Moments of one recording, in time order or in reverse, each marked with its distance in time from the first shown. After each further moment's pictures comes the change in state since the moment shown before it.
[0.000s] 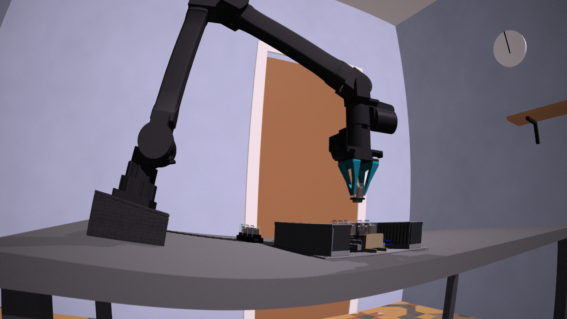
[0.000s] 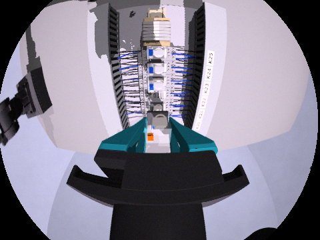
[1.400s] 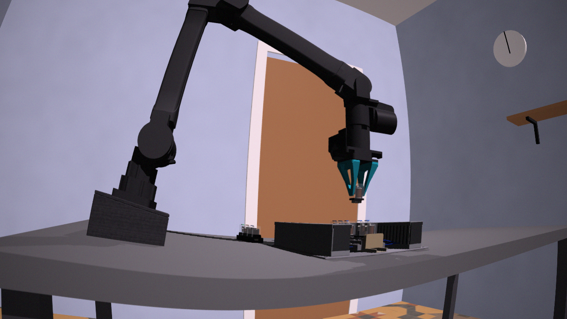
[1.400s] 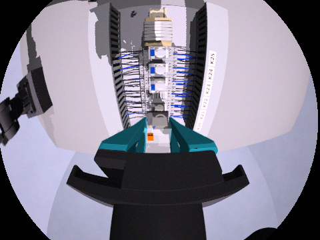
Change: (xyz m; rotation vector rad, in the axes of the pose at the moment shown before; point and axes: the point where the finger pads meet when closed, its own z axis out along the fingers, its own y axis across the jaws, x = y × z) arm 0.000 0.002 0.001 -0.005 -0.001 0.000
